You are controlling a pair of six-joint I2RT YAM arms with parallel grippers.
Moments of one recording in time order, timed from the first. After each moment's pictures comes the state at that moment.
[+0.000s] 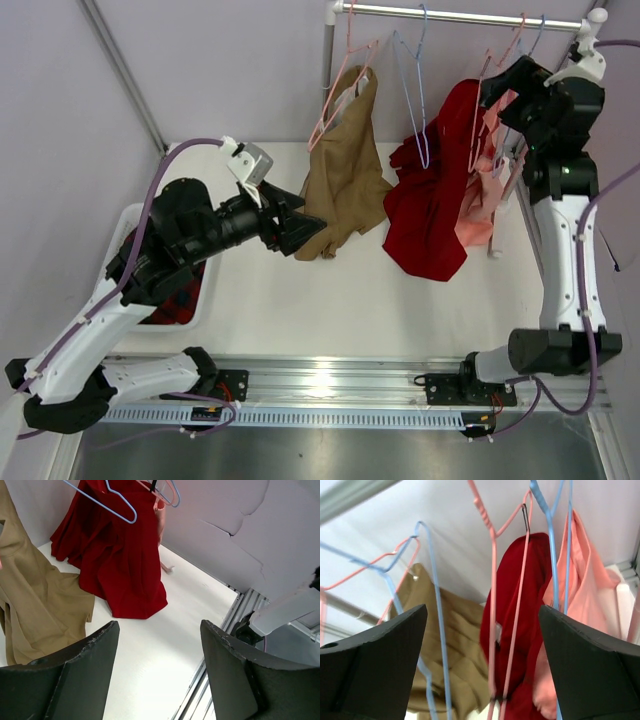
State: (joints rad) left arm -0.84 1.01 1.47 -0.53 0.15 -0.22; right arm -0.04 1.47 1.82 -0.37 -0.02 0.43
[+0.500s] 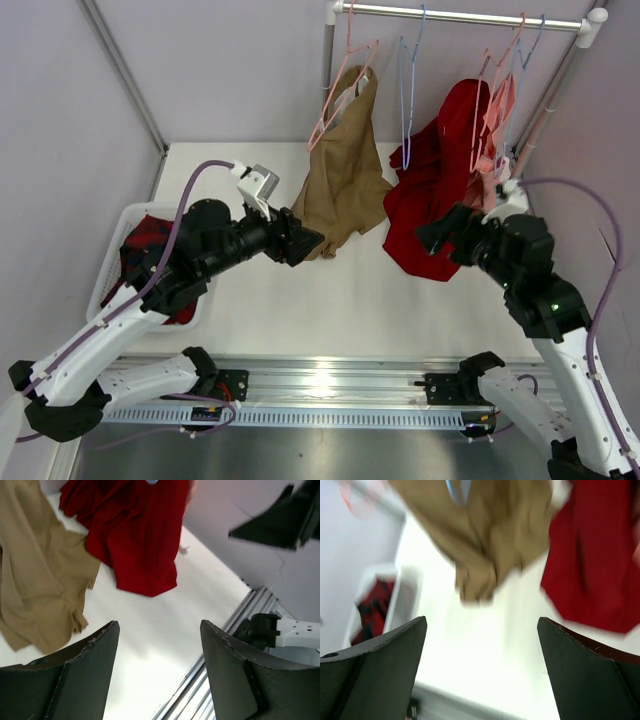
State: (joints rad) left arm -0.84 0.95 1.24 -0.47 0.05 -0.34; right arm 0.31 0.78 1.16 -0.68 -0.06 0.57
